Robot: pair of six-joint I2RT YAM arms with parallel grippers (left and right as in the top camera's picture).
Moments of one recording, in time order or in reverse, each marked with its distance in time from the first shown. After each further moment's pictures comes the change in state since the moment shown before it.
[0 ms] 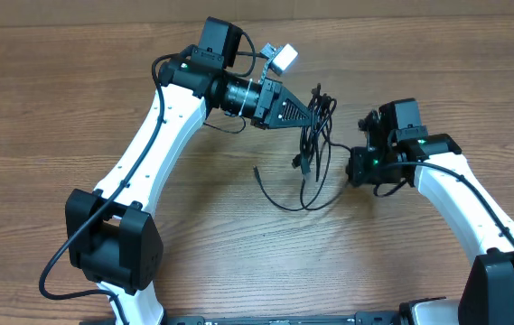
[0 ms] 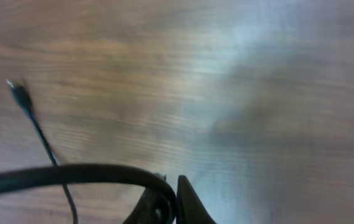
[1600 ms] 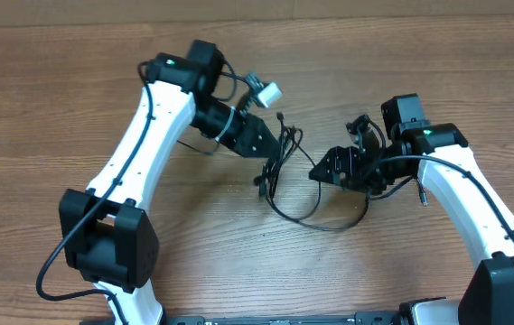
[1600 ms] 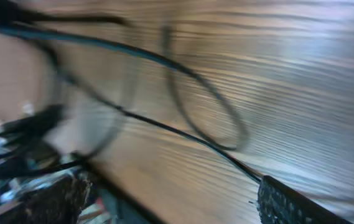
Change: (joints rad) left arm 0.034 0.000 0.000 -0.497 -0.309 0.621; right arm -0.002 0.000 0.099 -0.185 -0.444 -0.028
